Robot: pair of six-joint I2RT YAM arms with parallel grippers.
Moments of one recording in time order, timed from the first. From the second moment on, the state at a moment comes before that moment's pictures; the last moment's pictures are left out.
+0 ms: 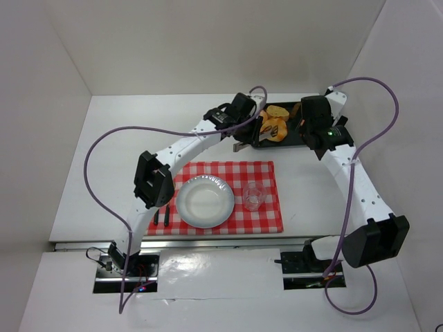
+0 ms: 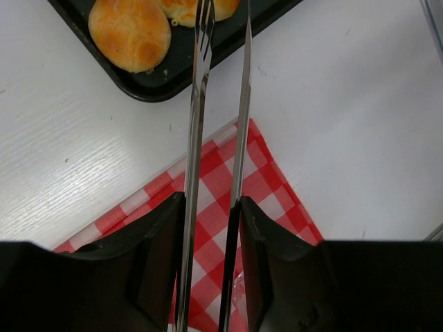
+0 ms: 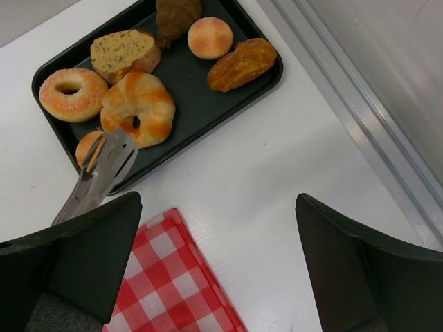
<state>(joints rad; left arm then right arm) -0.72 2.26 2.23 -0.74 0.10 -0.32 0.21 1.31 1.34 -0.69 0.60 0.52</state>
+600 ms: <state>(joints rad) -0.82 2.43 2.39 -0.73 -0.14 -0.37 0.17 1.28 1.34 -0.69 0.55 0.51</state>
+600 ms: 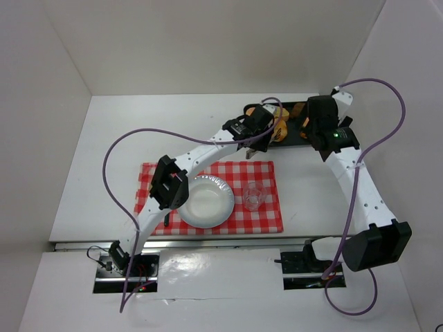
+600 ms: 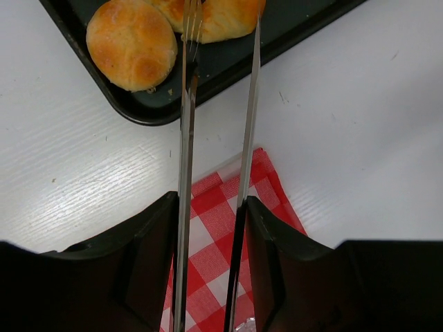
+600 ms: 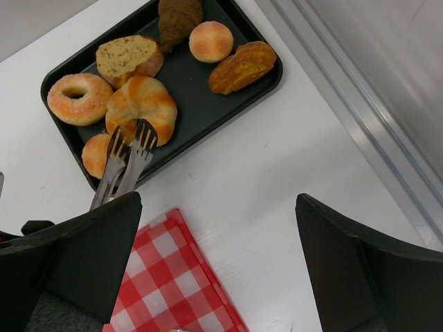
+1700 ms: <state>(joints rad) -0.89 2.50 2.43 -0.63 -0.29 -0.26 0.13 1.27 1.31 -0.69 0.48 0.48</state>
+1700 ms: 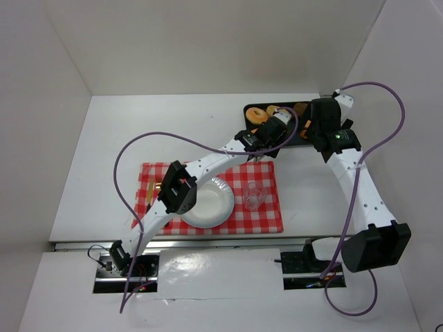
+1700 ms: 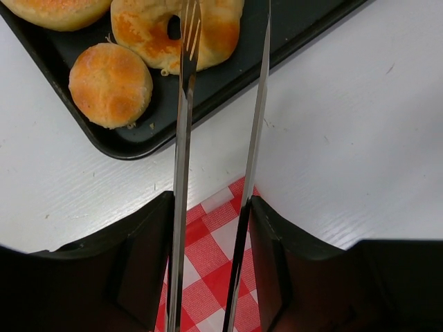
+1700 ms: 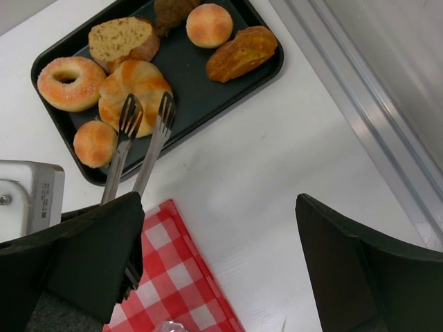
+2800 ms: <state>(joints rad) -0.89 2.52 2.39 -0.63 -0.30 -0.26 0.12 1.27 1.29 -0.68 0.46 0.47</state>
